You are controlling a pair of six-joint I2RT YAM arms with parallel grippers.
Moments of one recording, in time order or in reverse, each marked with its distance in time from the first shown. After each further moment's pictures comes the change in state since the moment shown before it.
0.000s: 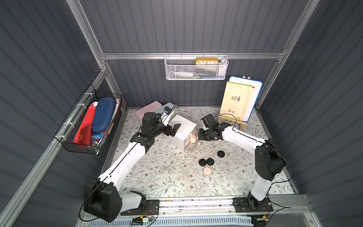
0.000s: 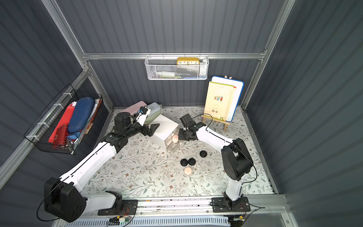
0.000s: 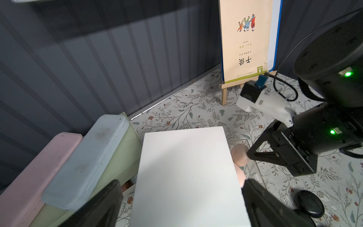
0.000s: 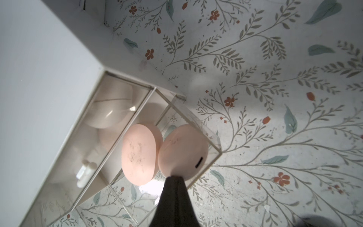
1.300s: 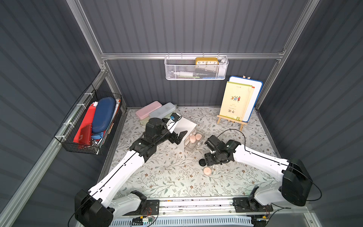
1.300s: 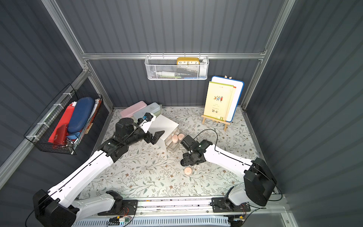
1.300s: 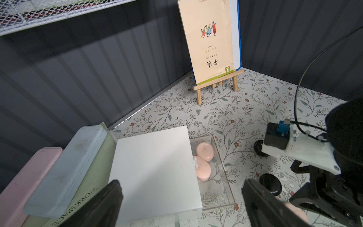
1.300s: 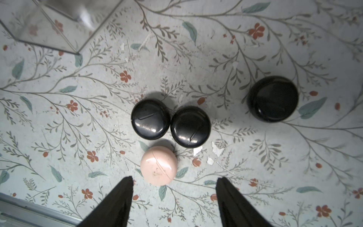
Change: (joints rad) left arm -0.186 -0.147 -0.031 -0.104 -0.097 -0.002; right arm 0.233 -0.373 -0.378 -0.283 0.124 -0.033
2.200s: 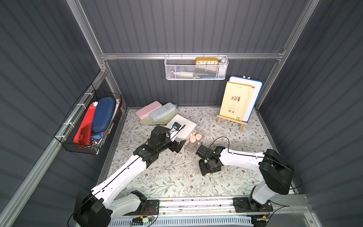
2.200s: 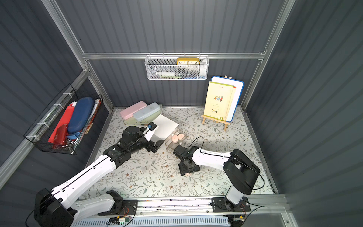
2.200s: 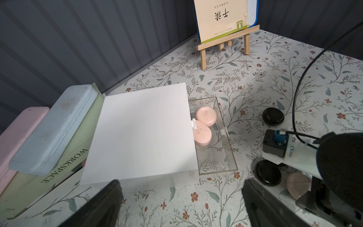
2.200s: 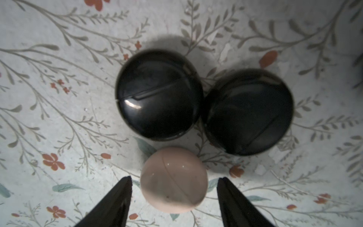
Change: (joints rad) left arm -0.047 -0.018 -0.138 -0.015 -0.119 -0.010; right arm 0.089 0.213 -0.035 0.076 -0.048 0.091
